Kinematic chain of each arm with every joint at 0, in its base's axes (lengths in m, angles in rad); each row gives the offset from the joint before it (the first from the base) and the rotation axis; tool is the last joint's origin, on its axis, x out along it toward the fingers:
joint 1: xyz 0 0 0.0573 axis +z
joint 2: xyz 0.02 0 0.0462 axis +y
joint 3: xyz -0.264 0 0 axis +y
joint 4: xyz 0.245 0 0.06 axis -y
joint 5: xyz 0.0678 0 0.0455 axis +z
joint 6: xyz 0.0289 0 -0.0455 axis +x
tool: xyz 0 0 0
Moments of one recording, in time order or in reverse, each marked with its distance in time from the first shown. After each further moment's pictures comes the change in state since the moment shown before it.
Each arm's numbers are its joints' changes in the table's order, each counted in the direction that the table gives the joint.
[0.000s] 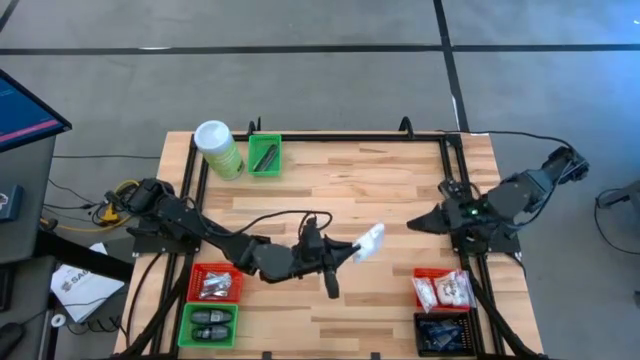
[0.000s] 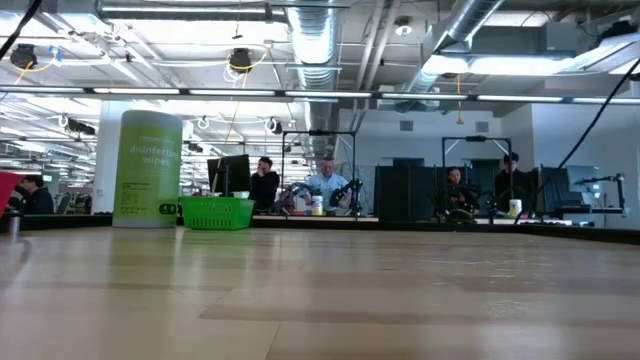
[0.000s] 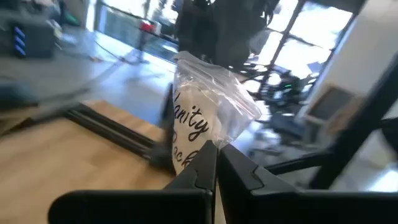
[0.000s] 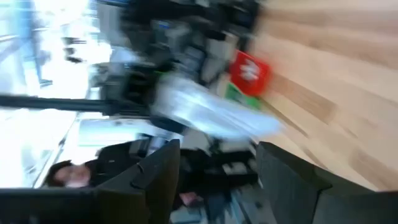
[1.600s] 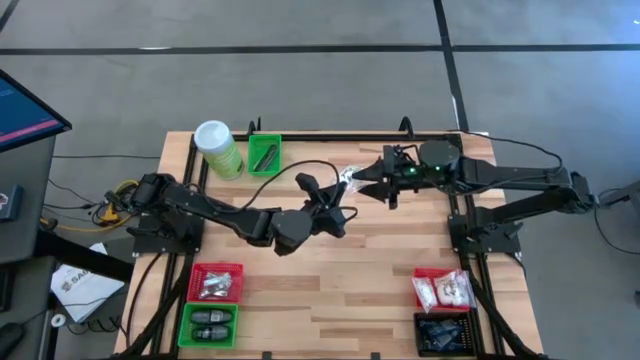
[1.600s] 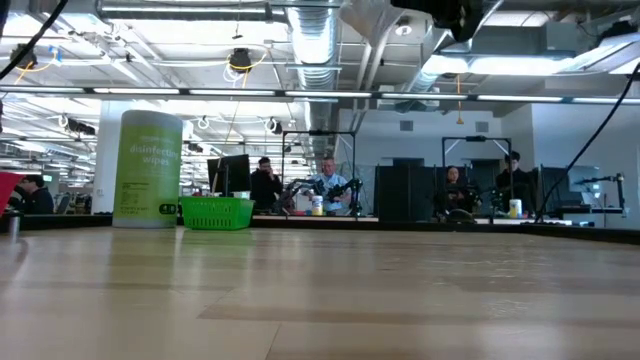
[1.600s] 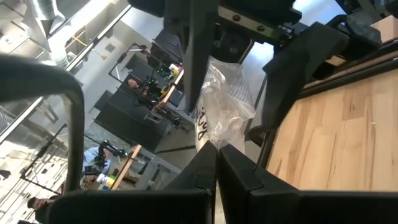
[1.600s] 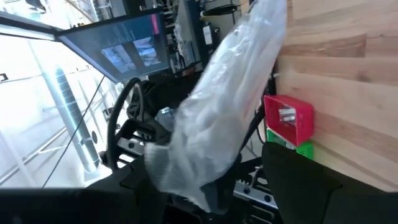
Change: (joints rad) left arm 0.176 0.000 -0.059 -0.131 0.366 1.173; right arm -0.674 0.333 0.000 0.395 0.555 0.244
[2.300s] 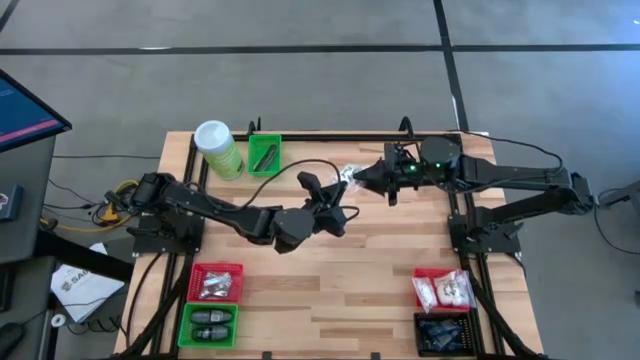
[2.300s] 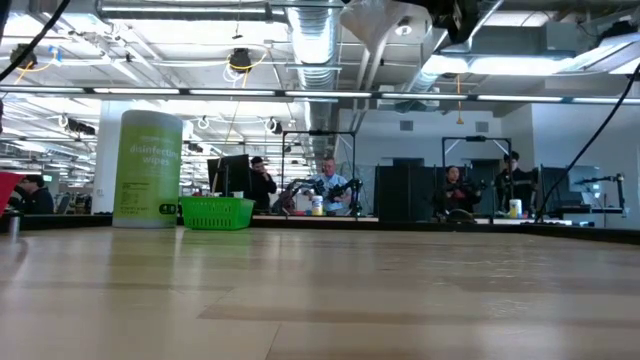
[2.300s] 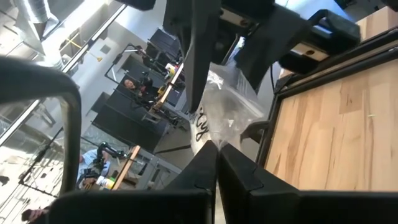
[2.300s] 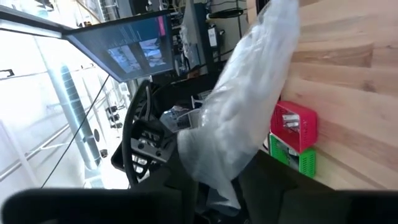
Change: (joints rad) left arm 0.009 0.000 0.000 -0.037 -0.024 -0.003; right arm -0.030 0.001 0.000 0.016 0.018 -0.034
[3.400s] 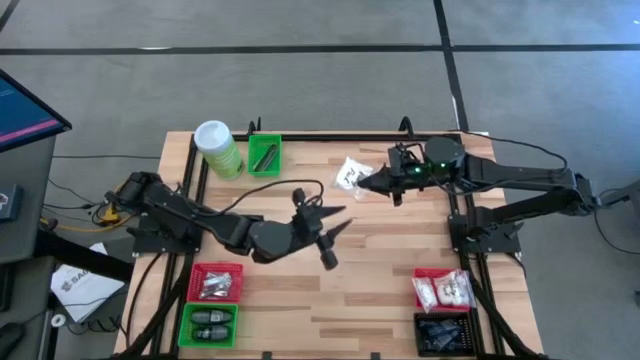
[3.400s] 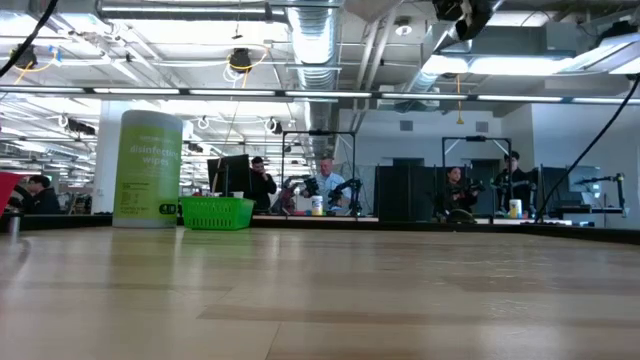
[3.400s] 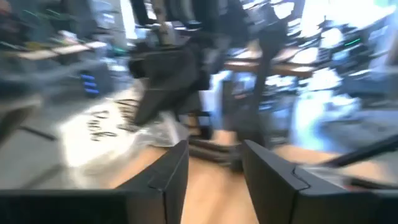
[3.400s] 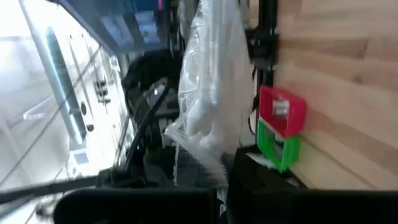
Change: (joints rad) left arm -0.113 -0.102 0.005 -0.087 -0.237 -0.851; right arm 0.008 -0.035 0.000 -0.042 0.066 -0.094
